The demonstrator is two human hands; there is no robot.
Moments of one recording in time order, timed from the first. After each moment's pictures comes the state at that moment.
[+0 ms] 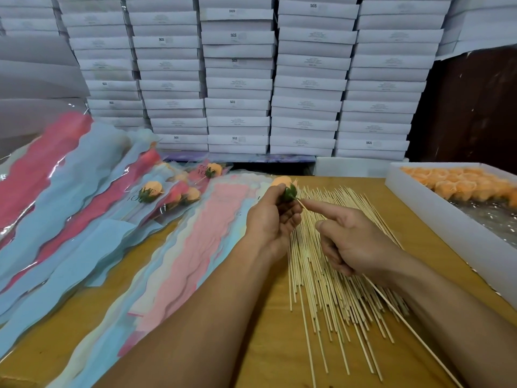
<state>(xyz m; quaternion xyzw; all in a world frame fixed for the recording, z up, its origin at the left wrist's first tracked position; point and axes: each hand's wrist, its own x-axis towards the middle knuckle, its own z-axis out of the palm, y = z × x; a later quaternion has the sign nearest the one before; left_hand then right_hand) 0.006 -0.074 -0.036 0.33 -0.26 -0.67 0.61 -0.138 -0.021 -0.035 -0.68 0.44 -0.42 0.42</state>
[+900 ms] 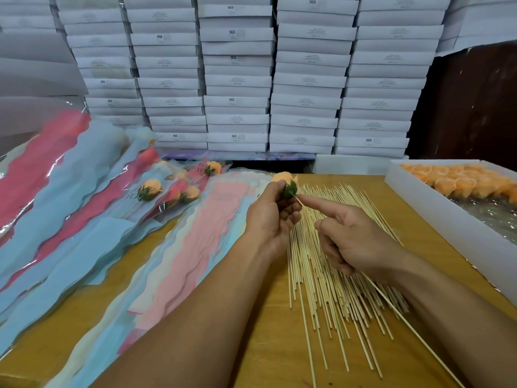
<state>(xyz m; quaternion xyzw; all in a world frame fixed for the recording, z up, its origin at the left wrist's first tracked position) 0.005 -0.075 -0.037 0.33 -0.28 -0.66 0.62 -0.138 -0.018 -0.033 -0.69 0.44 -0.40 0.42</state>
